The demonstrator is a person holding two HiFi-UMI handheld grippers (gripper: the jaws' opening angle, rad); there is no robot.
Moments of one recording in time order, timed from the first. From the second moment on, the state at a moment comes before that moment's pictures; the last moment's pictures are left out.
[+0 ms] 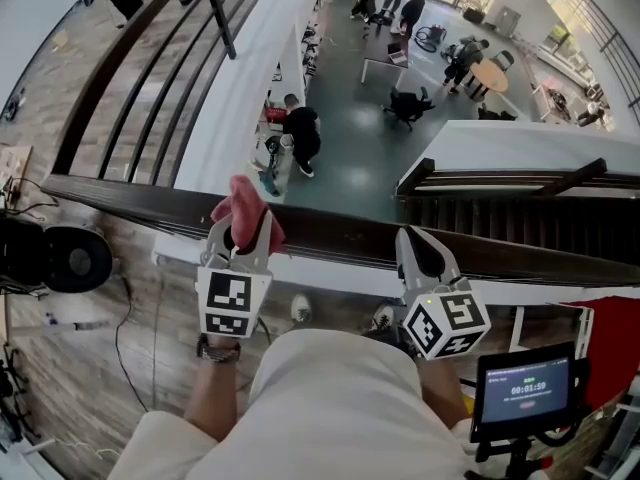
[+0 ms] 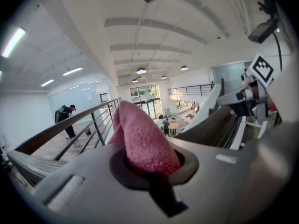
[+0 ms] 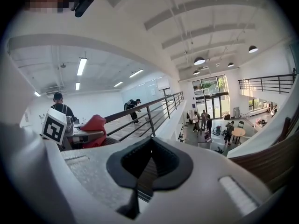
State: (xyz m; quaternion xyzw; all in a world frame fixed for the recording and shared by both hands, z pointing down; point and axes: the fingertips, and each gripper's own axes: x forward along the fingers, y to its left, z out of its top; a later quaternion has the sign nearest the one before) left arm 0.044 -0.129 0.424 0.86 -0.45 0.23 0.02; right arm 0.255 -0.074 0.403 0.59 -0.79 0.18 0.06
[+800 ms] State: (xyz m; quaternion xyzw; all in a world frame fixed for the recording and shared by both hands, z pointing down) left arm 0.050 -0.131 0.427 0.84 -0.49 0.24 0.00; right arm 0.275 -0.063 0.410 0.57 -0.80 0.19 0.05
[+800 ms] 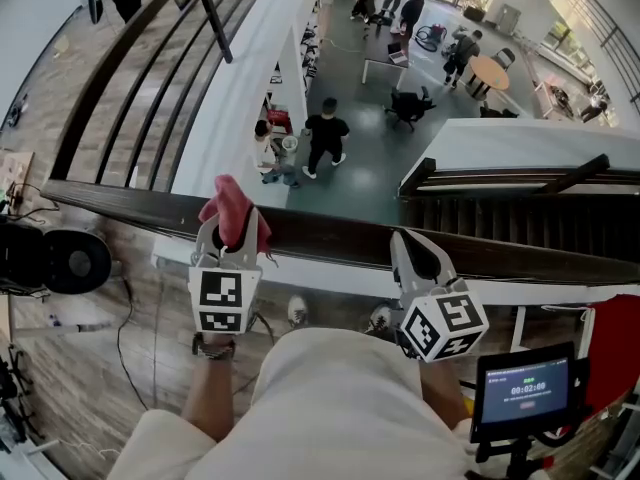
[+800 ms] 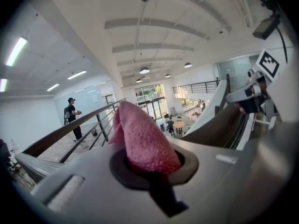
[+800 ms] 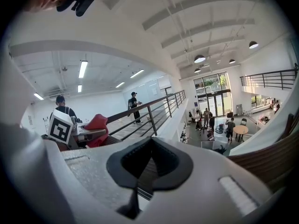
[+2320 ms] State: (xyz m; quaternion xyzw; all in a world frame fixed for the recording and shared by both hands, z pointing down) left arm 0.132 -0.114 0.418 0.86 -0.42 0.27 -0.07; right arm 0.299 -0.057 0.403 0.60 -0.78 0.17 0.09
